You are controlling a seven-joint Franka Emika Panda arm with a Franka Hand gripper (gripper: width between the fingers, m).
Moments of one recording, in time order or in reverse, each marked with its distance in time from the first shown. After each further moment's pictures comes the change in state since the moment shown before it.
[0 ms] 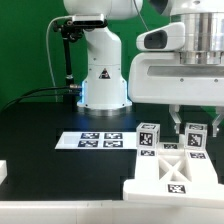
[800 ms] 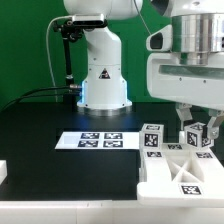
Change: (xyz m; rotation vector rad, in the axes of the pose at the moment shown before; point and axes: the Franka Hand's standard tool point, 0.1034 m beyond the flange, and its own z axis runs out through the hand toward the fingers) arm -0.003 -0.004 0.001 0.018 -0.016 0.707
